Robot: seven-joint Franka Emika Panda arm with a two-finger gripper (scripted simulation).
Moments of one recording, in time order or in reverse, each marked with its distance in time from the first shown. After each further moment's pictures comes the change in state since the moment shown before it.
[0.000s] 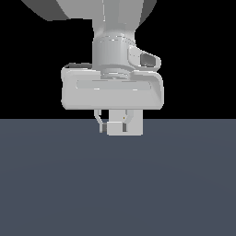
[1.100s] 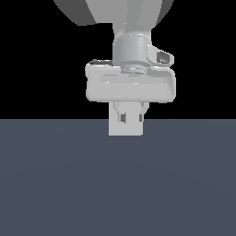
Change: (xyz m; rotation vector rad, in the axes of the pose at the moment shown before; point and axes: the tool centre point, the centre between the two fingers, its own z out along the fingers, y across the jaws) arm 0.026 0.041 -0.018 0.001 -0.001 -0.008
